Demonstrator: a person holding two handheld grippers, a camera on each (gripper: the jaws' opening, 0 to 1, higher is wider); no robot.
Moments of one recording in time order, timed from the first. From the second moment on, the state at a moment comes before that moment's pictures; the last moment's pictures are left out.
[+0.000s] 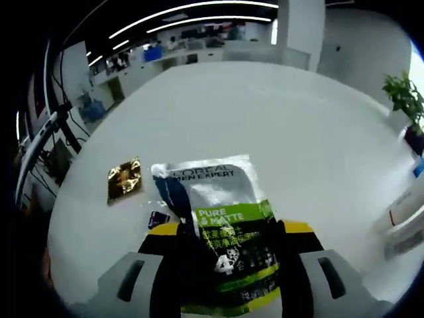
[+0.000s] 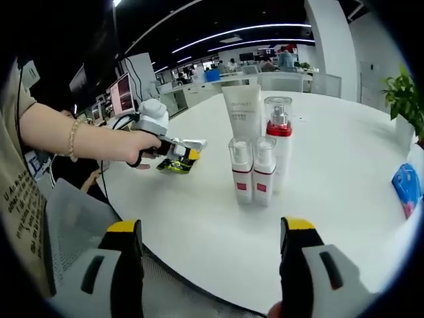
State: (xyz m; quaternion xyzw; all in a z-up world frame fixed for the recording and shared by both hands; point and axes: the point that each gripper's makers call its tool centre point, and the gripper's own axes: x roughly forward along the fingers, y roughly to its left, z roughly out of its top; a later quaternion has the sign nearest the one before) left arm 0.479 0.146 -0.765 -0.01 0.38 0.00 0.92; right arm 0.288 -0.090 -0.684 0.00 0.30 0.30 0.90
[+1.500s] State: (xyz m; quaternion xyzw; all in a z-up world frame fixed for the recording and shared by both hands) left arm 0.431 0.136 -0.691 -0.07 0.30 -0.14 0.94; right arm 0.289 -0.050 -0.653 0.01 0.25 0.32 0.91
